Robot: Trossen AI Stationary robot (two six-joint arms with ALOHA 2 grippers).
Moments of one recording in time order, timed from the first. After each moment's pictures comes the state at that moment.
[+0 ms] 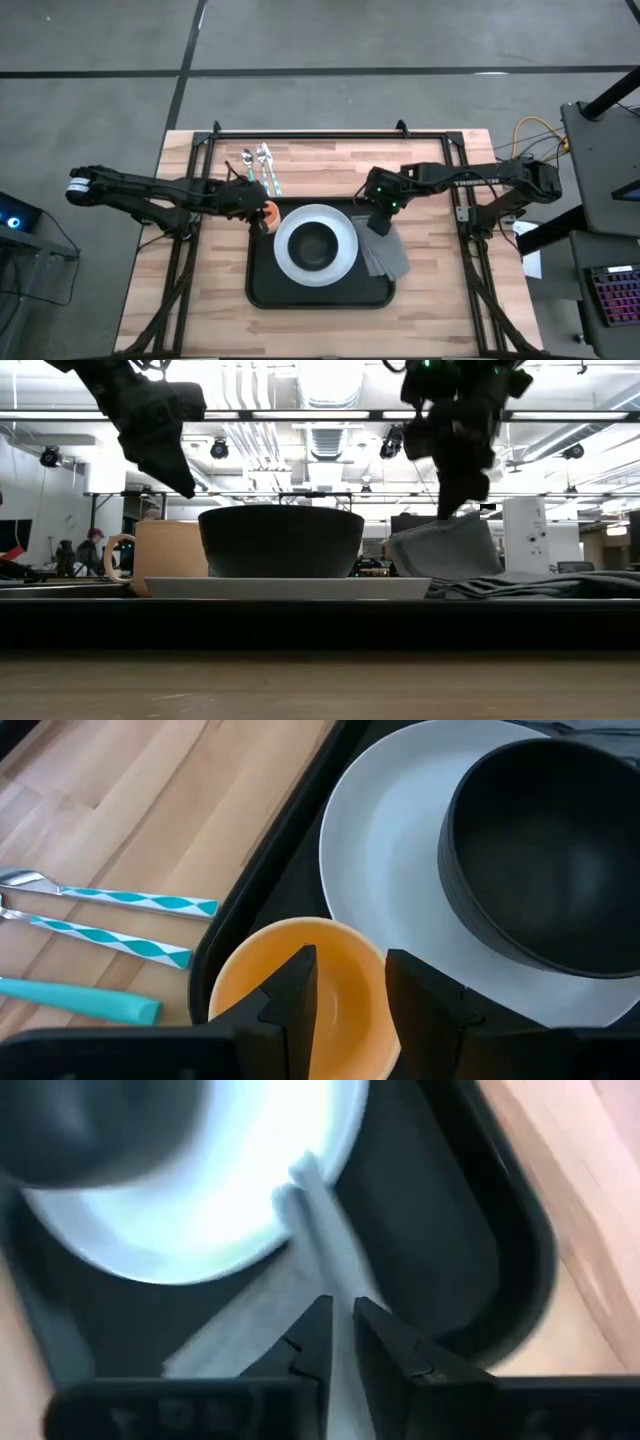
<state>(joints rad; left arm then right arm) -0.04 1.05 0.78 -0.64 -0.26 -0.45 -0.14 1.45 1.02 -0.73 -0.16 0.40</state>
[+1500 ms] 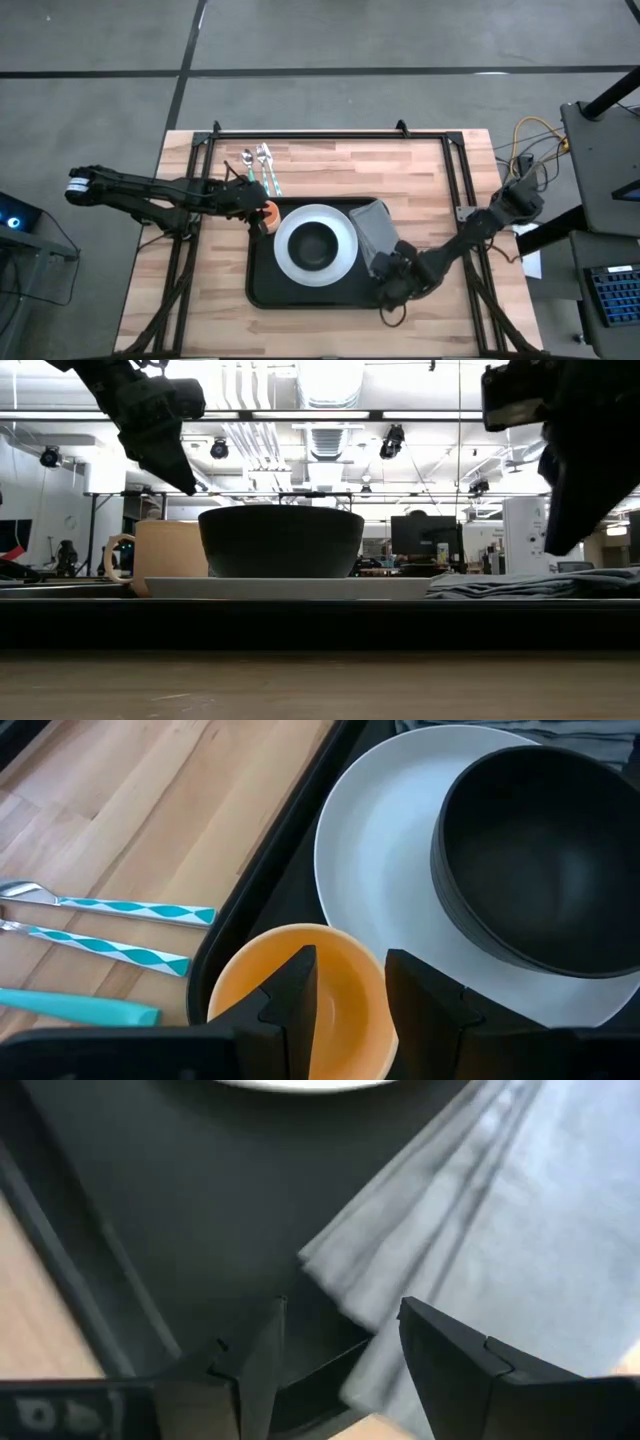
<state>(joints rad) -0.05 1.04 0.78 -0.64 -0.26 -0.43 0.61 1.72 1.10 -0.78 0.33 1.13</state>
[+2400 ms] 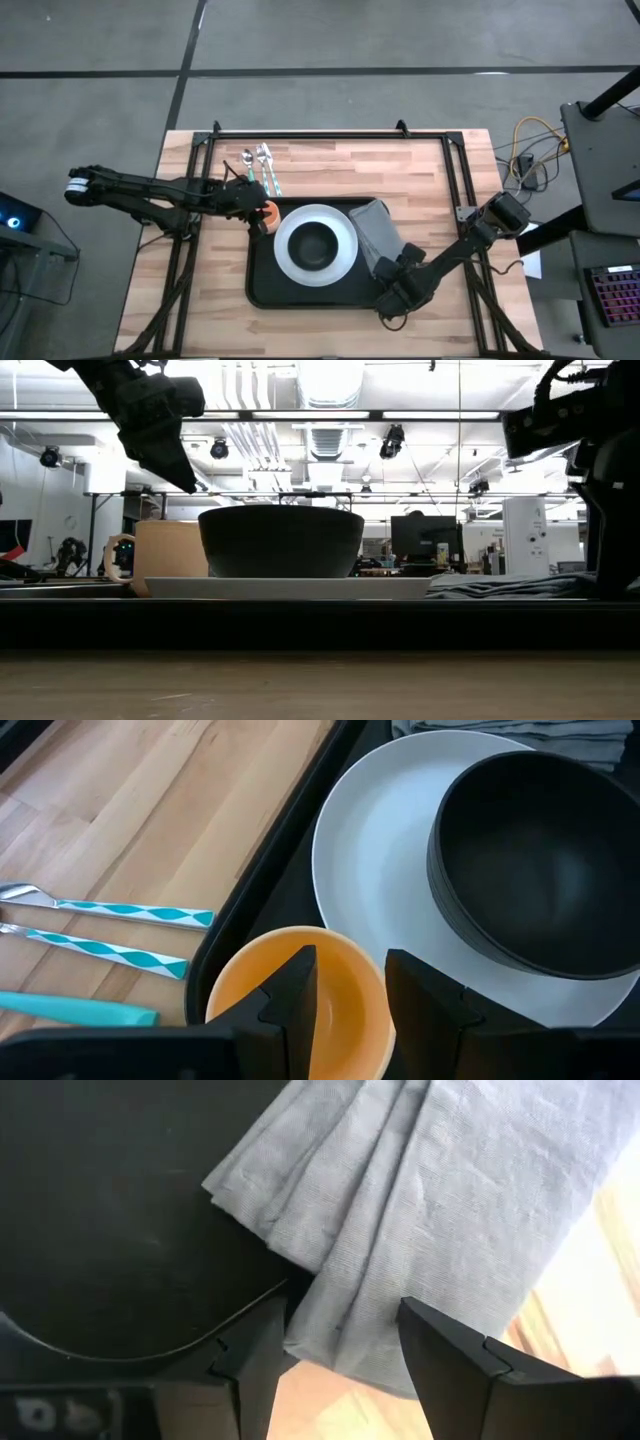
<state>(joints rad) -0.05 1.03 0.78 -0.63 -0.25 -0.43 0.65 1.87 1.19 -1.04 0.32 1.24</state>
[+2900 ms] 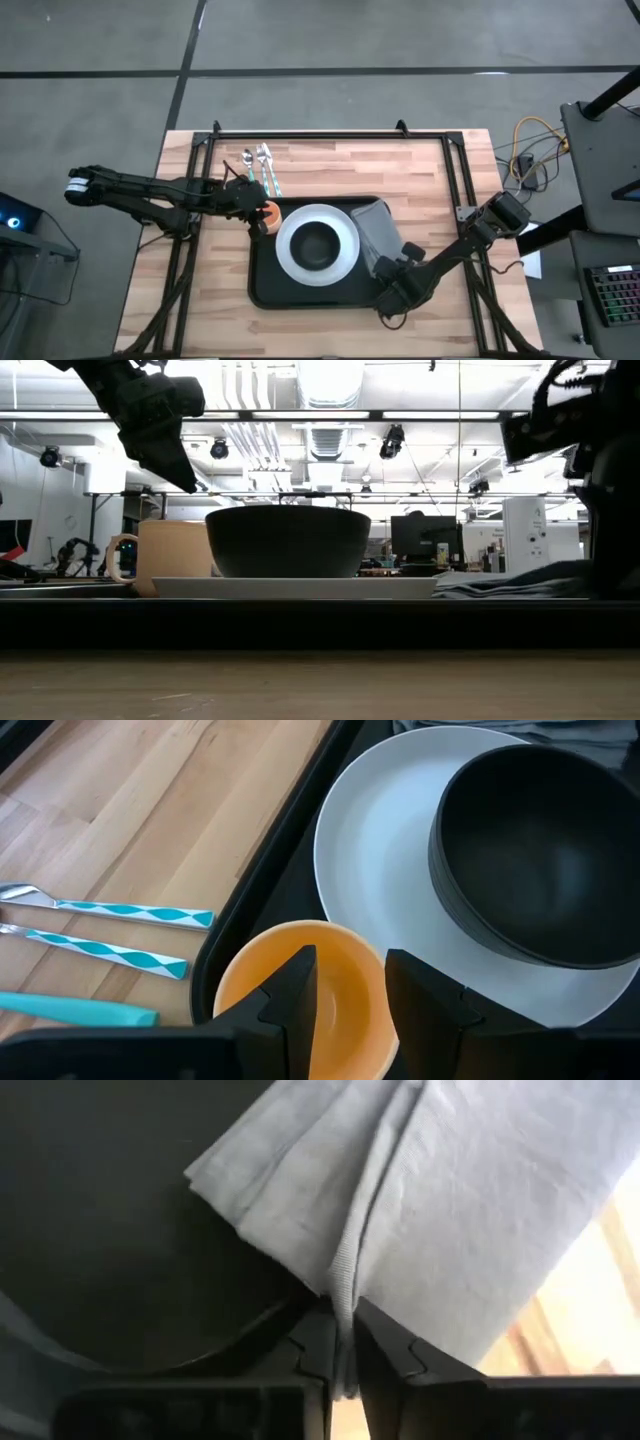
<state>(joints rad) -0.05 1.03 0.78 -0.63 -0.25 -0.43 0.64 1.87 1.19 -1.03 0.31 1.22</state>
